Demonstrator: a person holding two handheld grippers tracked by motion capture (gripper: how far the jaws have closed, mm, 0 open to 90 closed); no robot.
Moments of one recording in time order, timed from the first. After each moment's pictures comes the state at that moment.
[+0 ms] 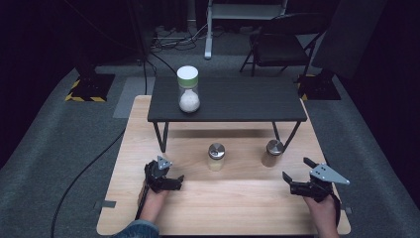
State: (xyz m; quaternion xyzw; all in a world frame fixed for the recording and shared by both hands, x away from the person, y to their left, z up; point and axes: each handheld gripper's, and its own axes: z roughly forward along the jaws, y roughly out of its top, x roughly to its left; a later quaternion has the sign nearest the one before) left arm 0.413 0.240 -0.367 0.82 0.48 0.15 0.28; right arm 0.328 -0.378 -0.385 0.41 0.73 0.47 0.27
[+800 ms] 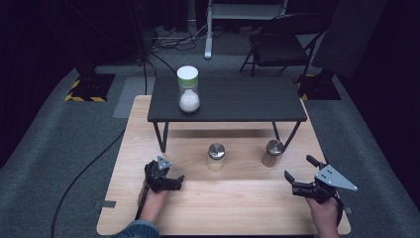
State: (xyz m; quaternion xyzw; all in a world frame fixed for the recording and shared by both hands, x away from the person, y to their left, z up) left arm 0.413 0.240 -0.367 0.82 0.48 0.15 0.28; right arm 0.314 -0.380 -0.385 0.39 0.71 0.51 0.30
